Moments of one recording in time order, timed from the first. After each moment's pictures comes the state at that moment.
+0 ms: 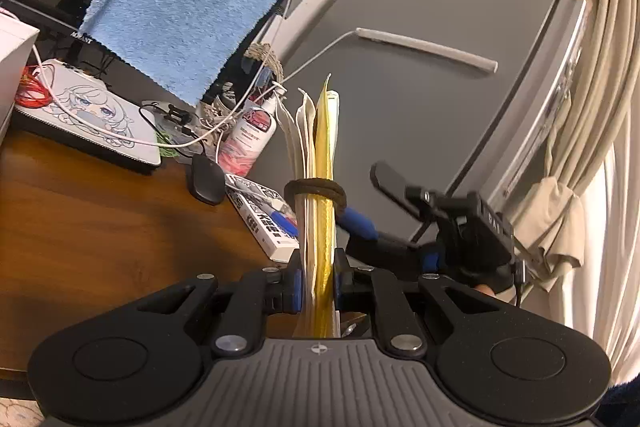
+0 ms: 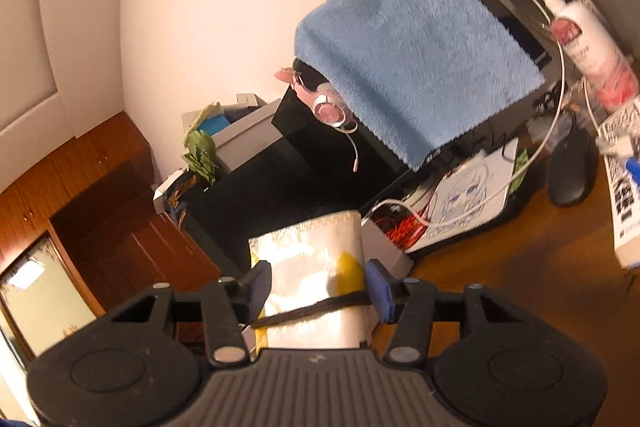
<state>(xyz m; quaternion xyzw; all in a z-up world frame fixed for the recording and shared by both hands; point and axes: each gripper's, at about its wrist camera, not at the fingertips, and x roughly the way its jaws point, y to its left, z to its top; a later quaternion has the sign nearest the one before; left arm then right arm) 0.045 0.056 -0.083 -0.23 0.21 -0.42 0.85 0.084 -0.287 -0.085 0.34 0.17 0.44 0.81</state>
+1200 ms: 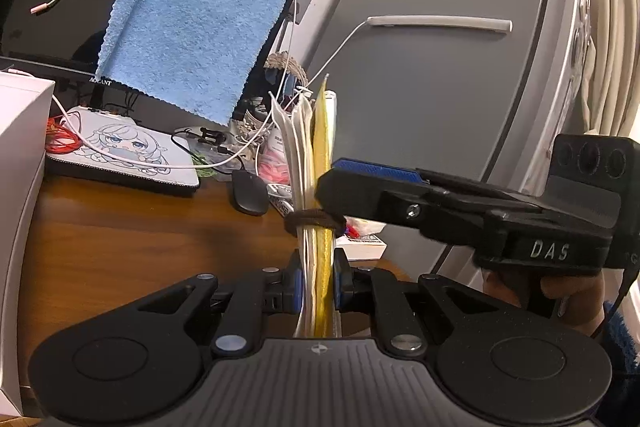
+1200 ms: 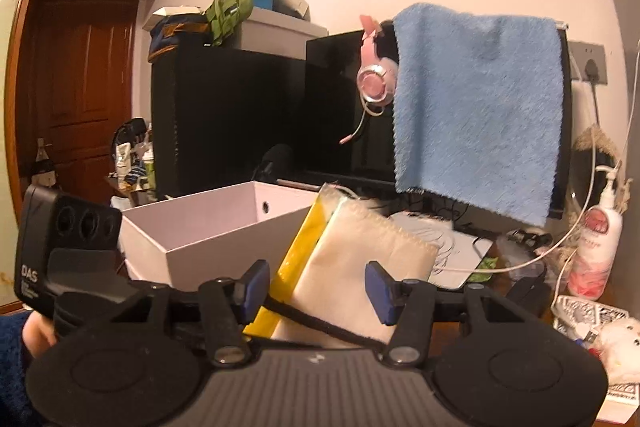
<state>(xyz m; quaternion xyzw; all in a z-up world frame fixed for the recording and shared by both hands) 0.033 0.044 -0.083 -0.14 0.19 -0.36 0.90 0.023 -0.179 -0.025 -0.02 0.12 0.36 0.93</state>
